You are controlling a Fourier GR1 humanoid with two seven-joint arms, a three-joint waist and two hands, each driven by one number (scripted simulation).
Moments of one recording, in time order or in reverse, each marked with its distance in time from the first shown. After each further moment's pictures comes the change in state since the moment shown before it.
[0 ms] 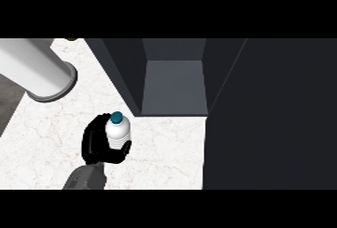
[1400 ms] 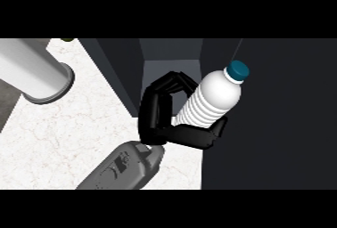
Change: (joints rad) left arm -0.382 -0.024 -0.557 -0.496 0.002 0.872 0.526; right arm -0.142 -0.005 -0.061 0.020 -0.028 -0.005 0.090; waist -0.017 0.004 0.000
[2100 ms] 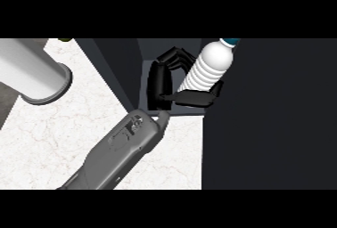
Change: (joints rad) left arm -0.221 0.001 0.079 0.352 0.050 0.021 -0.060; right arm -0.020 -0.004 -0.069 0.027 -0.021 0.023 -0.002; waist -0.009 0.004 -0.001
